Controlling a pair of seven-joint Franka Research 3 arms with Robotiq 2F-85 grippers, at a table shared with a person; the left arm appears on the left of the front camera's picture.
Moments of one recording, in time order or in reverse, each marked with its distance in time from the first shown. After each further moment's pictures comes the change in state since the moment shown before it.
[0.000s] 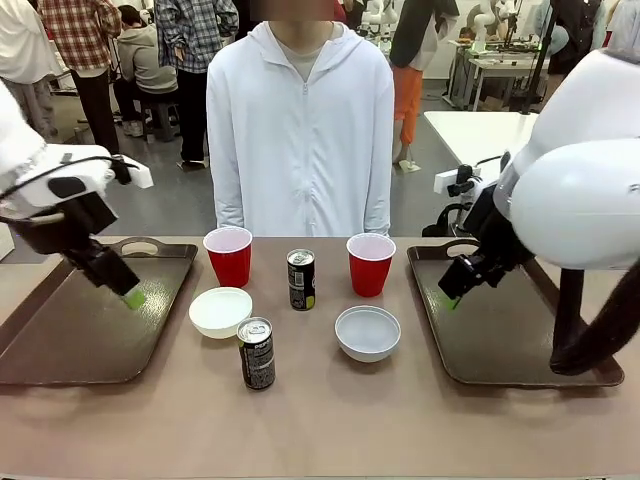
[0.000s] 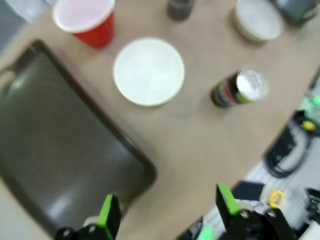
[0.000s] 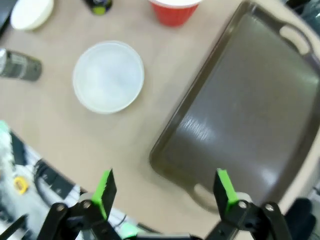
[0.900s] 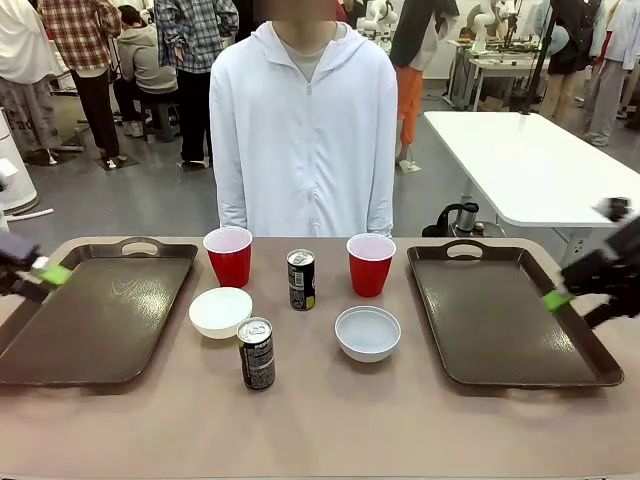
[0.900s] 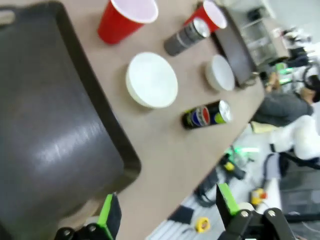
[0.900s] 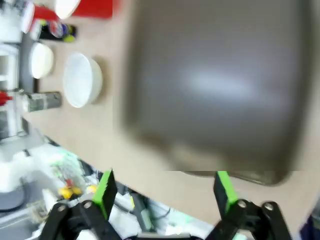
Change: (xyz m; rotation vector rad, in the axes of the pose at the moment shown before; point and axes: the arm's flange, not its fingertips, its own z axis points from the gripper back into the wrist) left arm -0.103 0.152 -0.006 -0.536 -0.229 0.377; right arm -0.114 -0.193 -0.018 0.428 -0.020 -0.529
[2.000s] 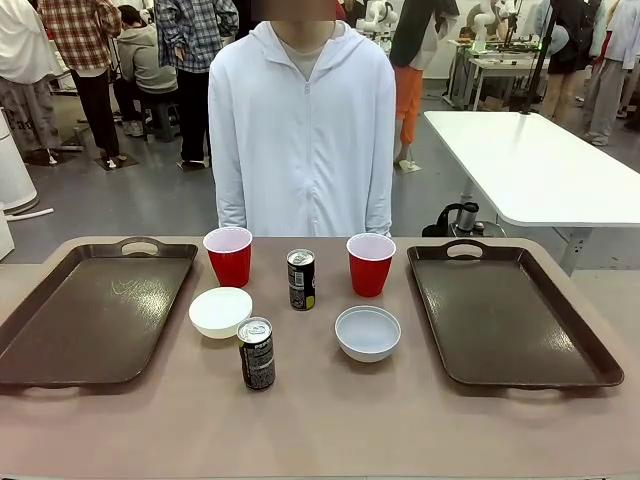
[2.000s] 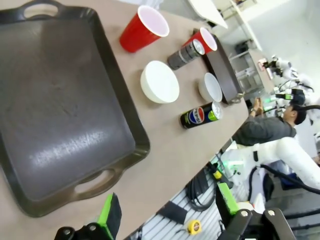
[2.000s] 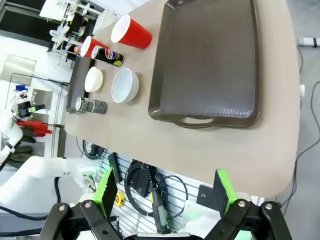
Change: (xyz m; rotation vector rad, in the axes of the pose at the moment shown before) left arm -0.058 0.031 0.072 -0.036 -0.146 0.064; right arm -0.129 -0.053 0.124 0.184 -0.285 -0.027
